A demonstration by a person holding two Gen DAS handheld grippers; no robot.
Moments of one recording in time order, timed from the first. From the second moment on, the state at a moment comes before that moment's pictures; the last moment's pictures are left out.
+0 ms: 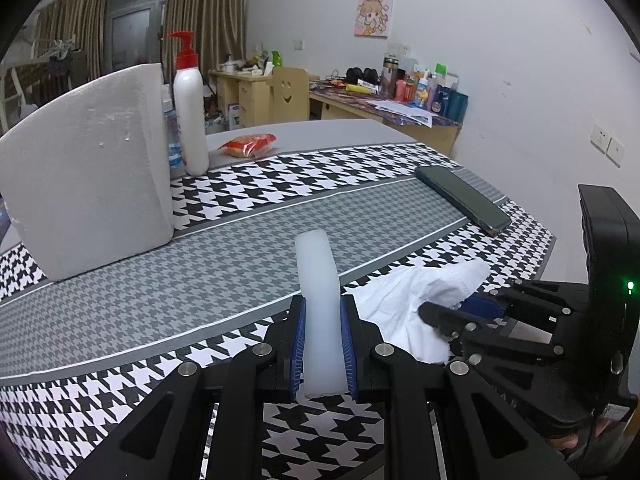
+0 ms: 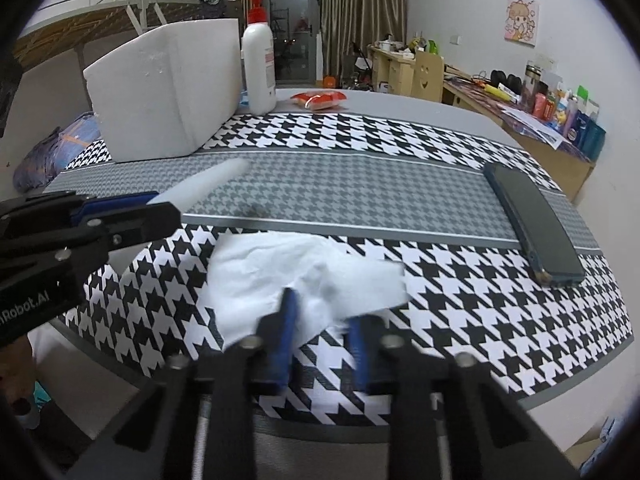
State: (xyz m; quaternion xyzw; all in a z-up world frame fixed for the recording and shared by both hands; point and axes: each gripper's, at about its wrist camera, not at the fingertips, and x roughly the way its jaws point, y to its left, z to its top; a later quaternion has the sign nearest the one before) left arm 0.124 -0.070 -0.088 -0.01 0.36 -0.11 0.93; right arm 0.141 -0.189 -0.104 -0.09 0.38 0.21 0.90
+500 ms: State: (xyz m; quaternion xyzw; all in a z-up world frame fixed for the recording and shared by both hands) left arm 0.114 -0.062 -0.080 -0.01 0.34 -0.10 0.93; right arm 0.137 -0.194 -0.088 -0.06 0.37 0.19 0.91
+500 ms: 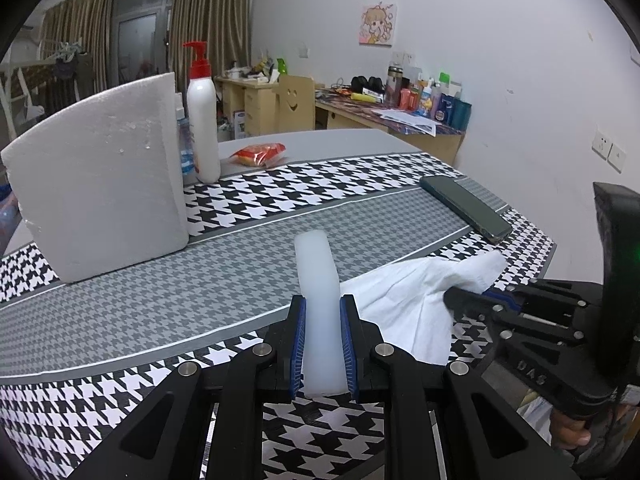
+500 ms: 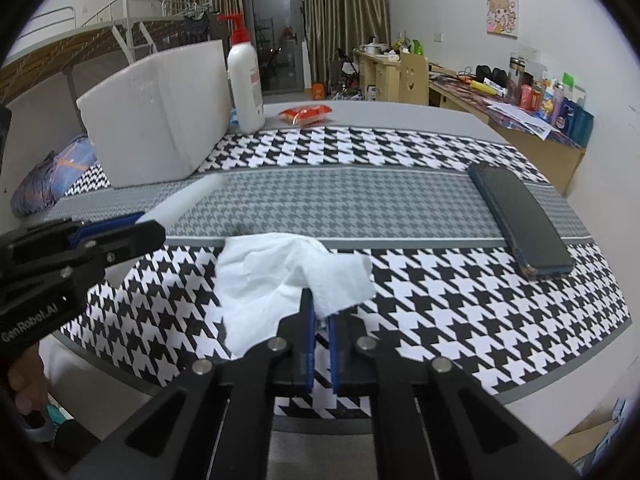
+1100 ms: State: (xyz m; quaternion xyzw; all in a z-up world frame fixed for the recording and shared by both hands) left arm 0.099 -0.056 -0.058 0.00 0.31 -0.09 0.95; right arm 0.121 -0.195 -0.058 -0.04 0.33 0.18 0.92
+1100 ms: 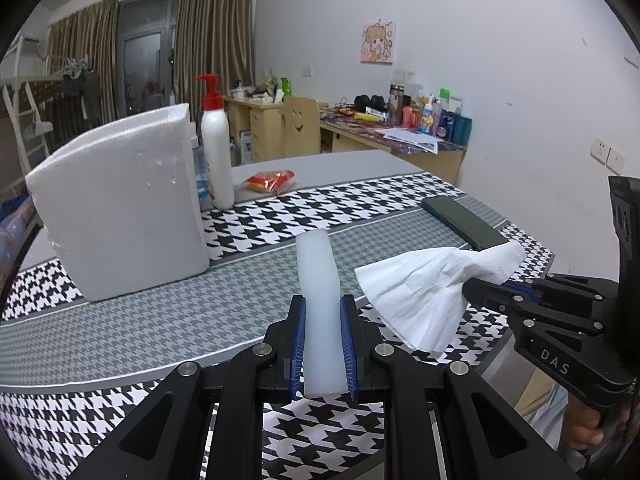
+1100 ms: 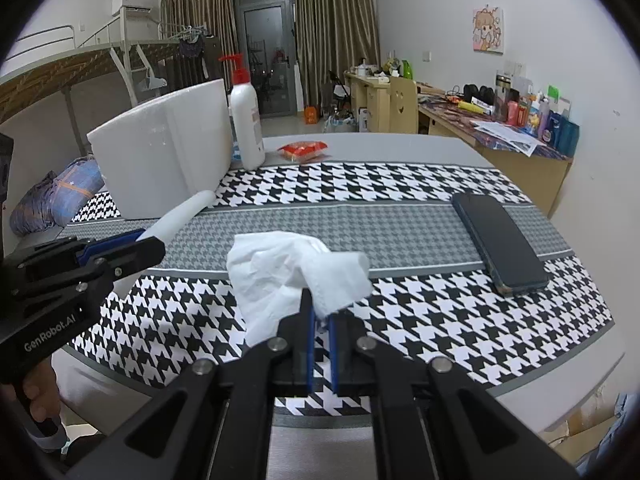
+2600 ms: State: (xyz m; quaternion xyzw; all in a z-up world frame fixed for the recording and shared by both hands) left arm 0.100 -0.026 -0.004 0.02 0.25 -0.07 0.96; right arm 0.124 -0.170 -0.008 -0.04 0.27 0.19 0.94
